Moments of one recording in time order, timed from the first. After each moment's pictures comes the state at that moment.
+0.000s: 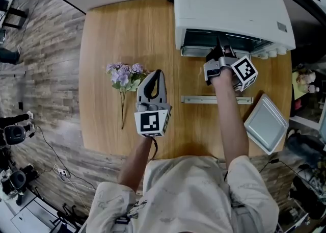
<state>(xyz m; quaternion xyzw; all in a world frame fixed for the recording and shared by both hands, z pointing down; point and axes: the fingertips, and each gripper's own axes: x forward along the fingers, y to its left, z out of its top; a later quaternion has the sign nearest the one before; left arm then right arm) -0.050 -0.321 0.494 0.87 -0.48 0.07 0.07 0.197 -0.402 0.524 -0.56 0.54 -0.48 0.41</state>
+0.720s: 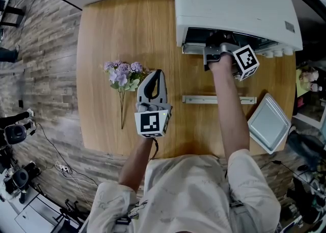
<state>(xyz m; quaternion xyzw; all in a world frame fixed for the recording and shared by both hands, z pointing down) -0.052 -0.324 0.517 0.87 -0.48 0.09 0.09 0.211 -0.441 0.530 -0.57 0.50 -0.46 0.46</state>
